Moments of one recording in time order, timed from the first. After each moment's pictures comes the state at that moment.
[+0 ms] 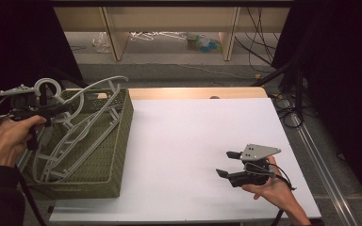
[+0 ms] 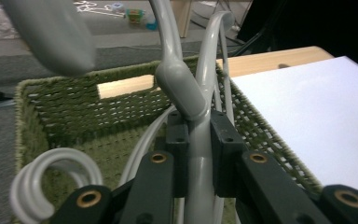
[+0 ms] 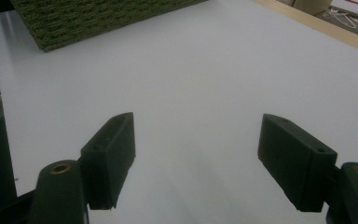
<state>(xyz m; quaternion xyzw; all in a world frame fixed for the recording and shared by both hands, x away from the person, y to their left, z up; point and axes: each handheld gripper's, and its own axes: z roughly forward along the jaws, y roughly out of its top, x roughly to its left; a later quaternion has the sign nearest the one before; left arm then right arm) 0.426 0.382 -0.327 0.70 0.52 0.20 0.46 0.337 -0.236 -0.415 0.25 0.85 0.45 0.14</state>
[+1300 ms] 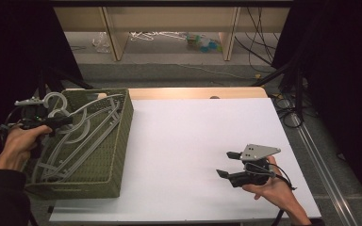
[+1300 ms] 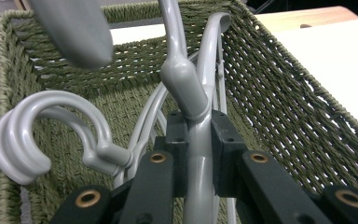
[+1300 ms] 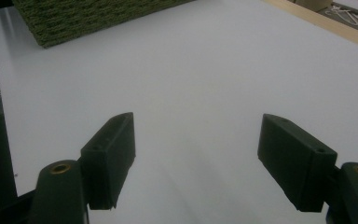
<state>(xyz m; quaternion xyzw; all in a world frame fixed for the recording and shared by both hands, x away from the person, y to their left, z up) 0.434 0.393 -0.373 0.72 0.53 0.17 0.42 0.338 -0.237 -0.416 0.26 0.85 0.44 0.14</state>
